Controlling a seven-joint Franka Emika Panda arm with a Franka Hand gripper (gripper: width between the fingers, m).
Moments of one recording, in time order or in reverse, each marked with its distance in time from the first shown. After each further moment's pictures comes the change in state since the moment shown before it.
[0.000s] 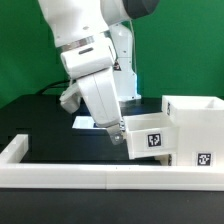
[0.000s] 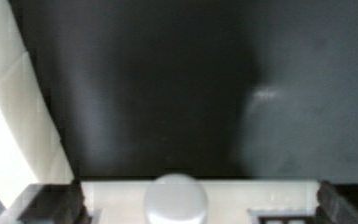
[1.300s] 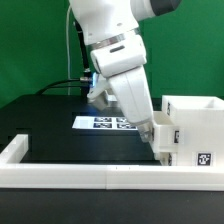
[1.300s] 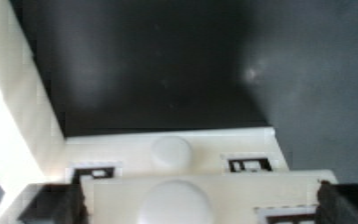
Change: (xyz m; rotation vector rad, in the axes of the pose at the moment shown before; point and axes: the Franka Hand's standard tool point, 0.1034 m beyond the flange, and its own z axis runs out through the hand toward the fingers) arm 0.050 -0.004 0.013 0.017 0.022 0.005
